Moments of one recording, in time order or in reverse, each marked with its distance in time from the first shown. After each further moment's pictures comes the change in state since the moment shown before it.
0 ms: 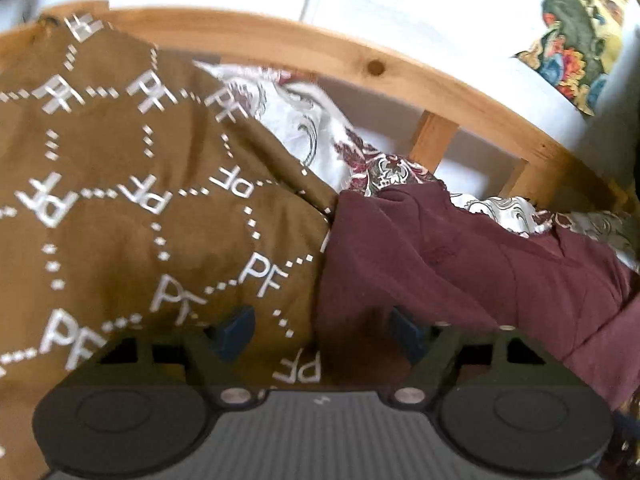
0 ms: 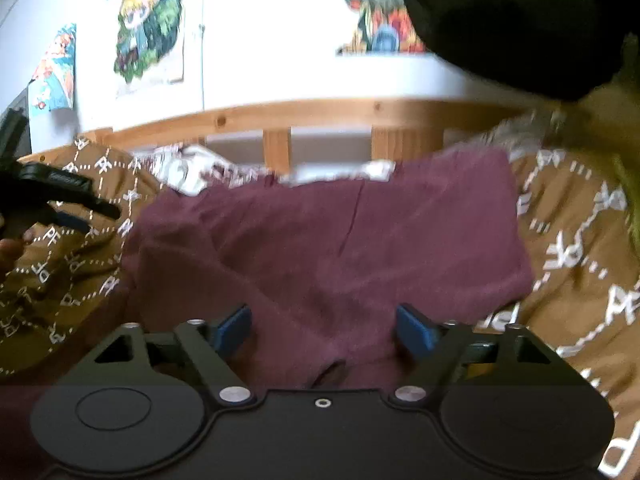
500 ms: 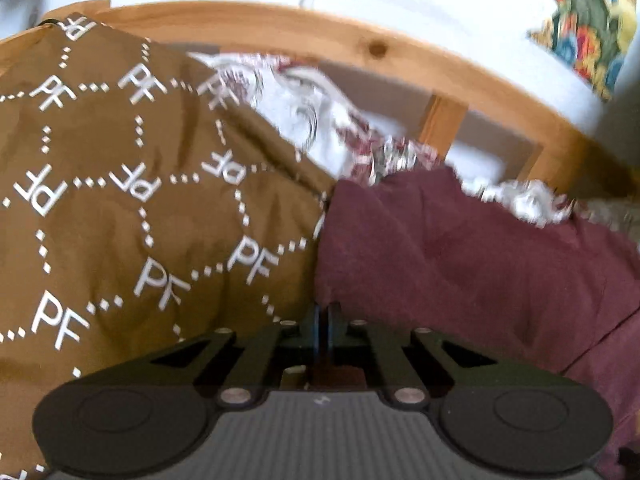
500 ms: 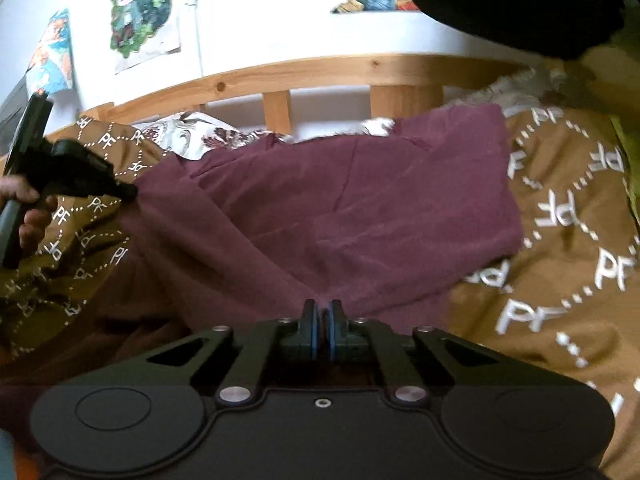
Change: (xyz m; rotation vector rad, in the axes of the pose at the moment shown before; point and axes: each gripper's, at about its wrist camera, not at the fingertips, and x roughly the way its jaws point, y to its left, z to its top) left arm 0.012 -0.035 -0.012 0.031 0.025 0.116; right arm -0.017 -0.021 0.002 0.056 0.133 0.031
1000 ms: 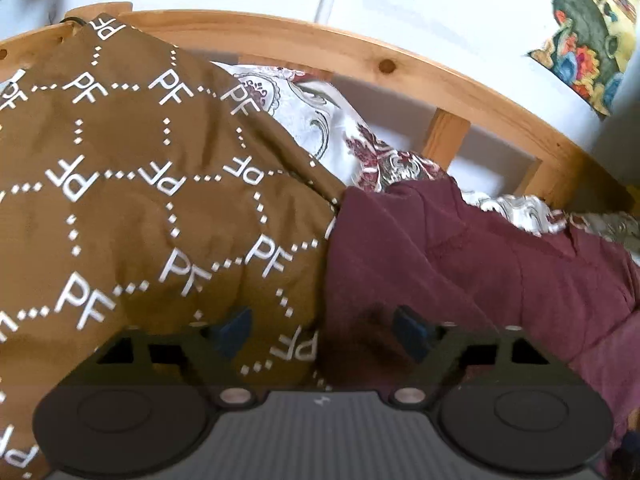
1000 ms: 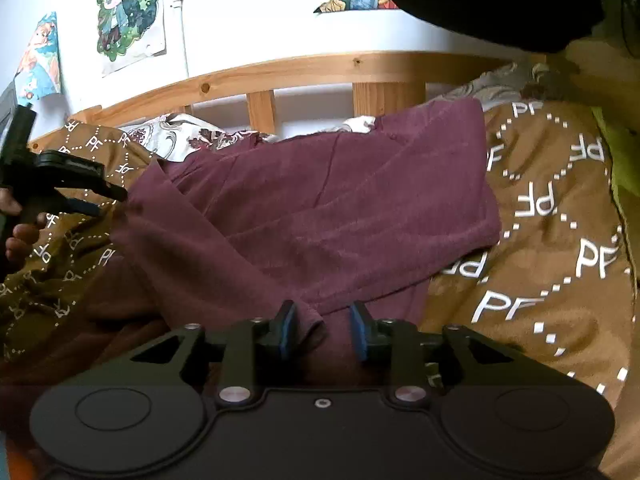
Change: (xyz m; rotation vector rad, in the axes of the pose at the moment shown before) left arm -0.027 0.012 -0.012 -0.042 -0.044 -0.012; right arm -0.003 0.002 -0.005 -0.035 -0.045 -0.060
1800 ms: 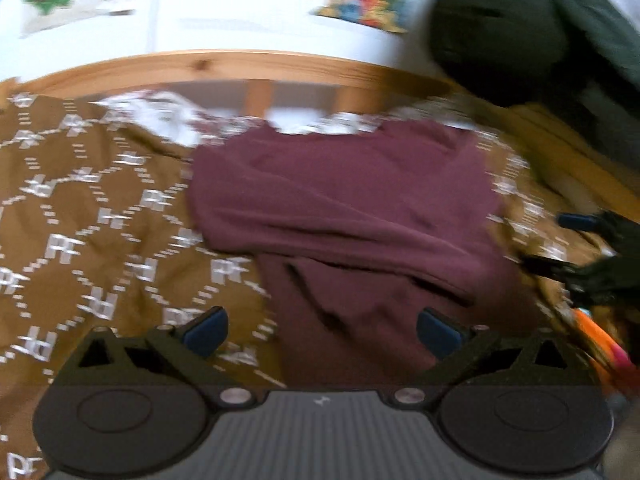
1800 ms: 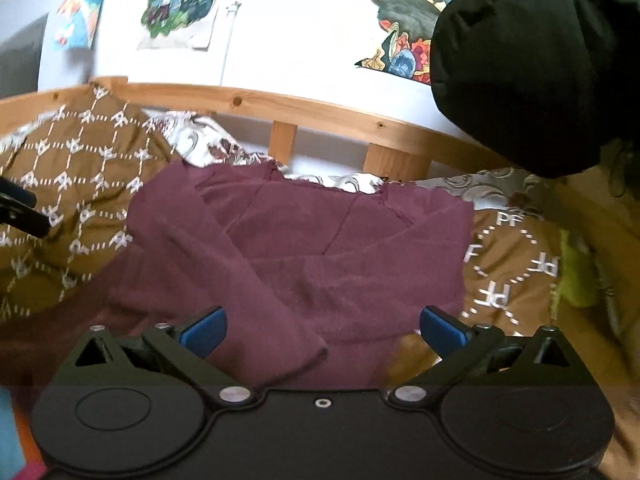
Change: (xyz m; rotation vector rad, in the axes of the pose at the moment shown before) left arm -0.146 -0.027 -0.096 0.402 0.049 -0.350; right arm -0.072 0.054 0.012 -0.255 -0.043 -0.141
